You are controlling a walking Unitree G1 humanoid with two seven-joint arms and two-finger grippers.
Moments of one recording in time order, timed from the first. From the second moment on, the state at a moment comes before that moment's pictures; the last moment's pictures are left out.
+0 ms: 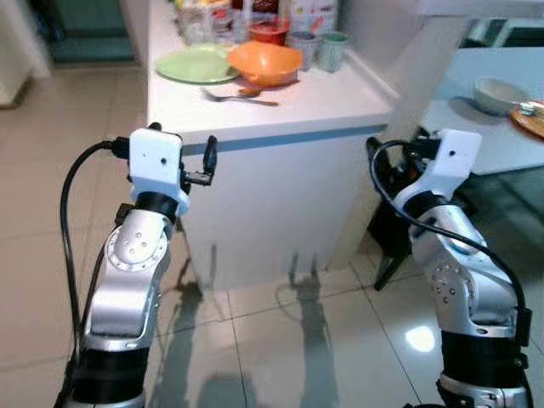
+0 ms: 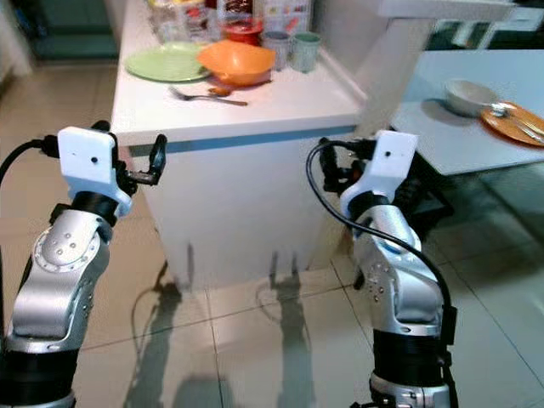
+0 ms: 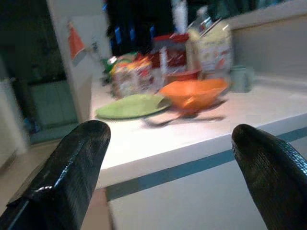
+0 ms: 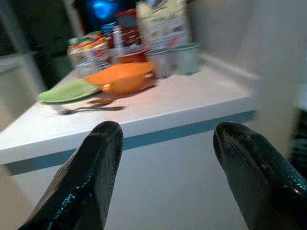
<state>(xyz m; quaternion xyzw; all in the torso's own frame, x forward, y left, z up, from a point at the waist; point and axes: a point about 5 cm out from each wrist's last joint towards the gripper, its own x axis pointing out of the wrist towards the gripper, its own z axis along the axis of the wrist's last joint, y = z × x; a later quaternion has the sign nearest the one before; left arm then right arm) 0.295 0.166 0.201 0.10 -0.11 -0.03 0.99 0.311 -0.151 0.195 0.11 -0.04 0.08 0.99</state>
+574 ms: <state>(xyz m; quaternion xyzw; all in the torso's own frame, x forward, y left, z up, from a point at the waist) 0.294 0.162 0.202 0.10 -0.12 -0.03 0.99 0.315 -0.153 0.194 0.12 -0.03 0.09 0.99</state>
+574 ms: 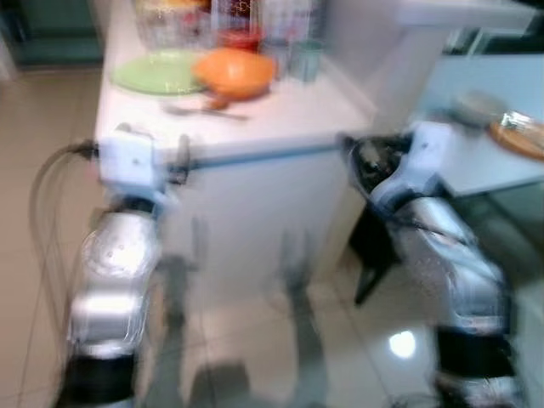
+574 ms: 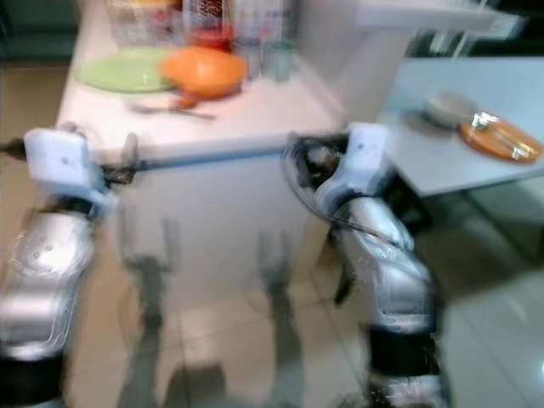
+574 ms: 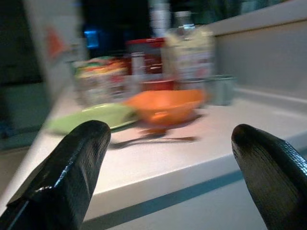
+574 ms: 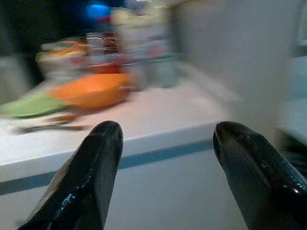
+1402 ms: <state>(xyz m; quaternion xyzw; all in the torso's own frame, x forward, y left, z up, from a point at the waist) 0.294 0.184 0.211 0.12 -0.13 0.00 0.98 0.318 -0.136 0.197 0.10 -0.03 0.11 0.99</state>
